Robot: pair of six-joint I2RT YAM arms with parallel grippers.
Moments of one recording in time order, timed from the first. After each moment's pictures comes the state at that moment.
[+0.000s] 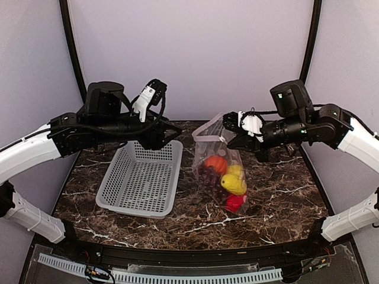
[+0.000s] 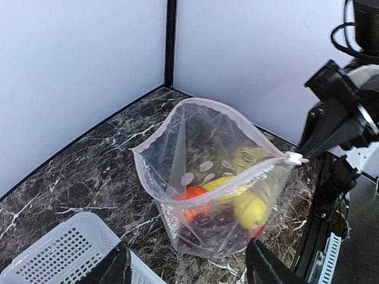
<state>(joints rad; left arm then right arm) -0.94 1.32 1.35 -0.40 0.00 -0.11 0.90 1.22 1.37 -0.75 -0.22 -0.63</state>
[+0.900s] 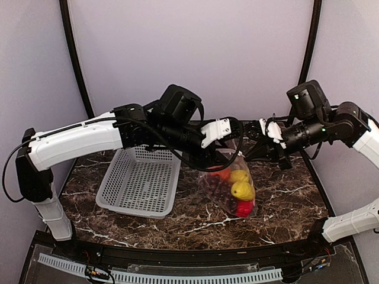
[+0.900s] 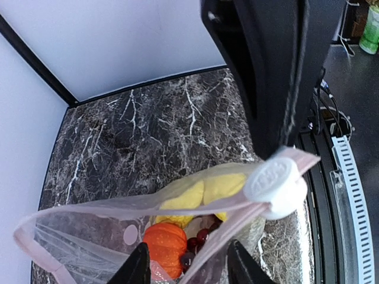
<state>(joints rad) -1.11 1.76 1.76 -0.58 0.20 0.47 0.82 1.13 1.39 -1.01 -0.45 -0.73</state>
